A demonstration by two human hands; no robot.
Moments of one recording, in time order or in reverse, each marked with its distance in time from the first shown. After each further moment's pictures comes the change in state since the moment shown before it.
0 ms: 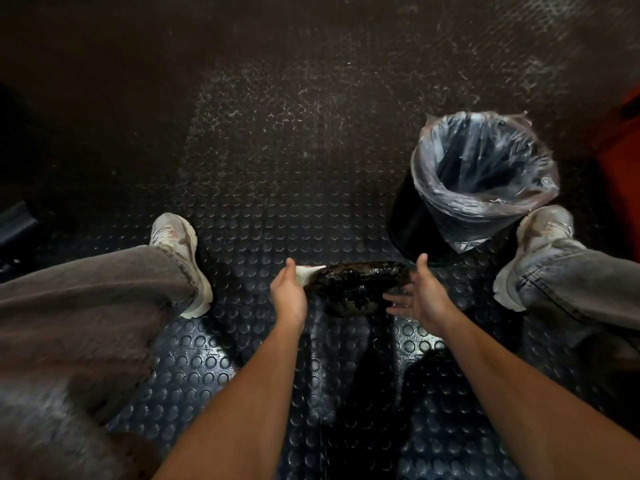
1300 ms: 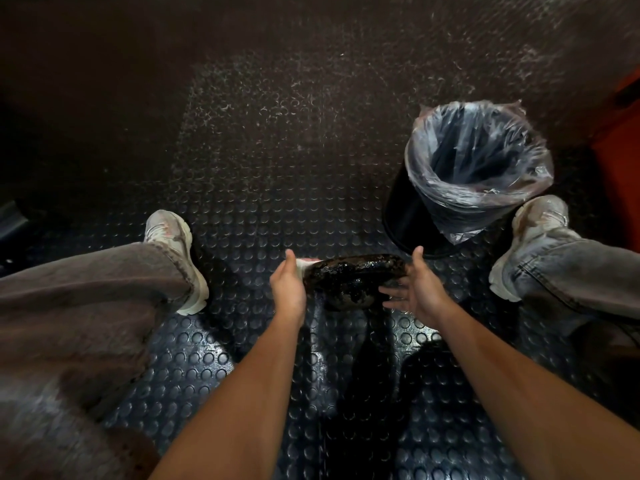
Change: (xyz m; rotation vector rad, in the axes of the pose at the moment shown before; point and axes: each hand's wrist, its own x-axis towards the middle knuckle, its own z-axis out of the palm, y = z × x) left_hand -0.004 -0.002 0.005 -0.013 -0.063 0.019; right_hand -0.011 -0.004 0.003 -0.019 0.013 -0.012
